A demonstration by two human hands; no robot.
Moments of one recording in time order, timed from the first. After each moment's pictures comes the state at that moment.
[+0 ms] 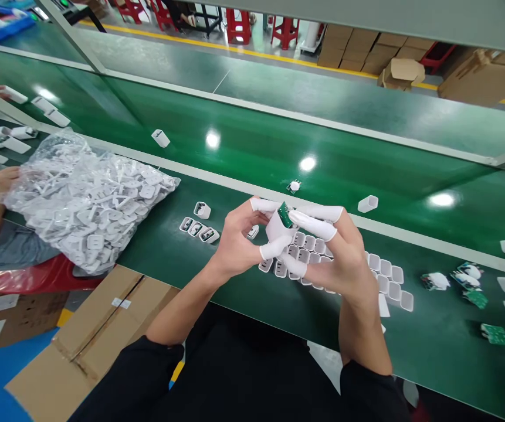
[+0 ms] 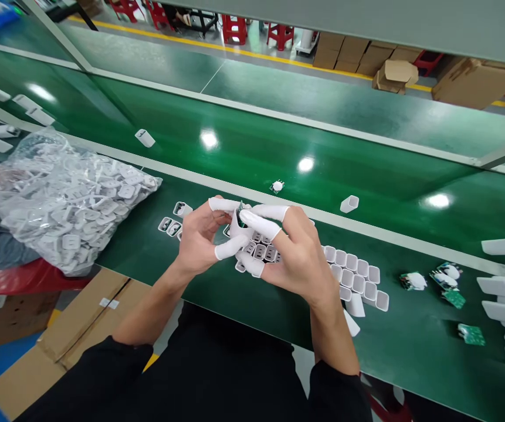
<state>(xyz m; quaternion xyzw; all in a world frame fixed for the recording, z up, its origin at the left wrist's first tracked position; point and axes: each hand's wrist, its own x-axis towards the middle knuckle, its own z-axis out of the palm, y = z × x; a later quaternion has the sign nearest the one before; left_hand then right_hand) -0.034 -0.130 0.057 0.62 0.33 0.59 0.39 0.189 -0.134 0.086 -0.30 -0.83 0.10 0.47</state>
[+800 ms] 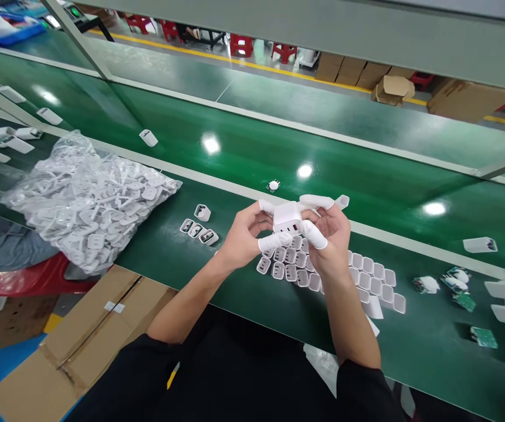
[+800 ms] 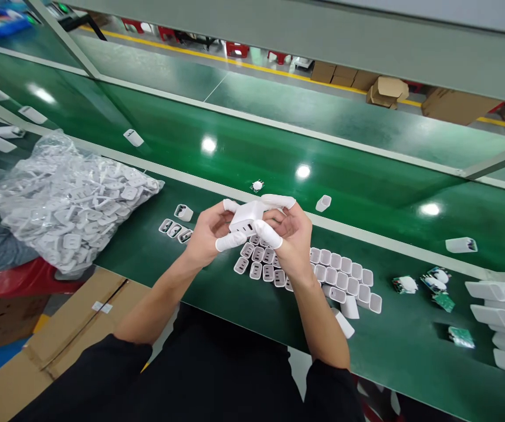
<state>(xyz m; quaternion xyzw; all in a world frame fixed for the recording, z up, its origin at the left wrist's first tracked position) -0.032 -0.120 0.057 0.54 0.31 0.55 0.56 0.156 -0.115 0.060 -0.32 -0.50 0.49 0.63</state>
